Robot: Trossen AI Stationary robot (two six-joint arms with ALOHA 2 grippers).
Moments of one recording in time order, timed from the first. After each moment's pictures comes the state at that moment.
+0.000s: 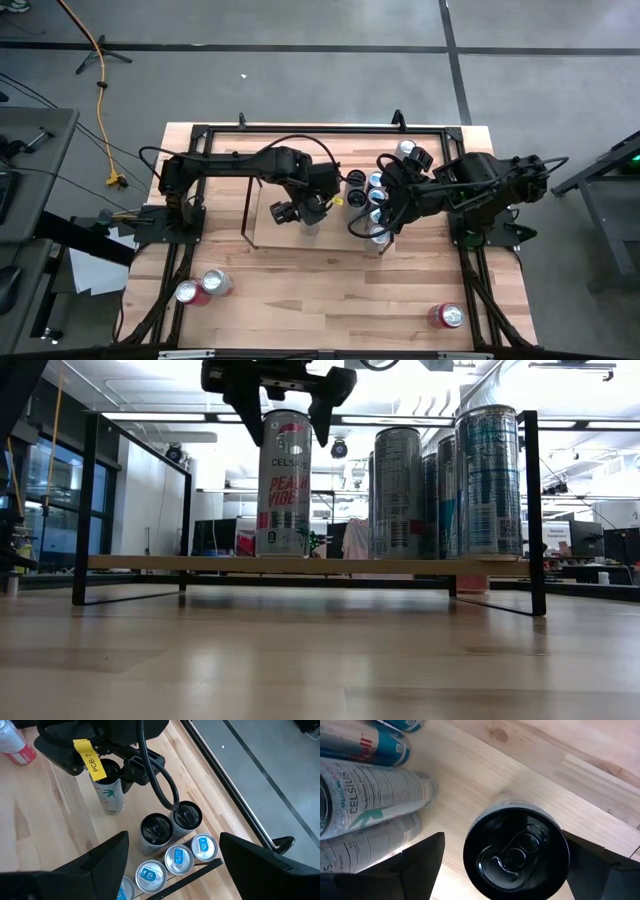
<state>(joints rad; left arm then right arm) 0.03 1.91 1.89 -1.28 0.08 1.12 0.34 1.61 2.09 -1.57 0.59 0.60</state>
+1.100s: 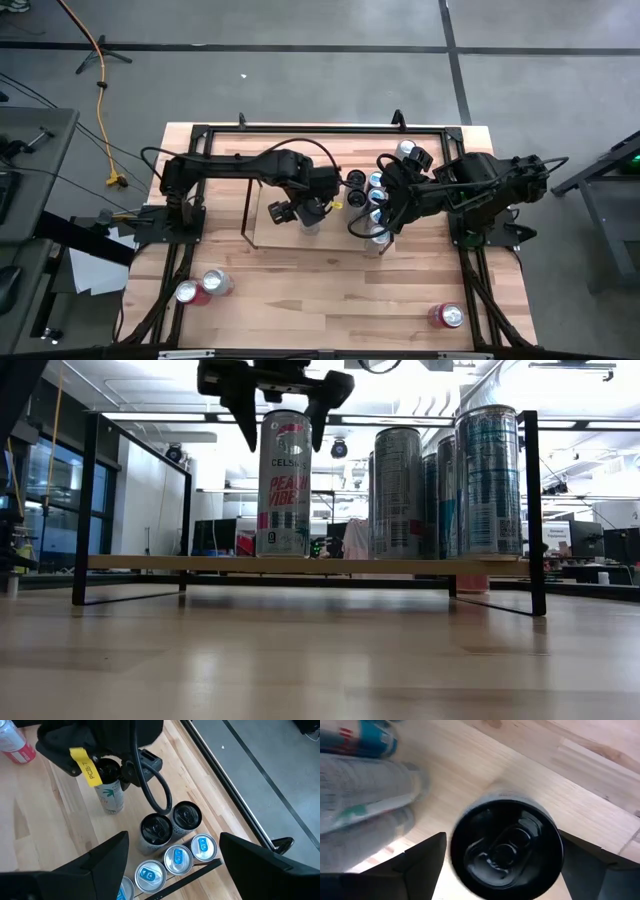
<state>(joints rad) 0.02 1.92 1.89 -1.31 0.04 1.15 0.34 1.61 2.09 -1.57 0.59 0.59</state>
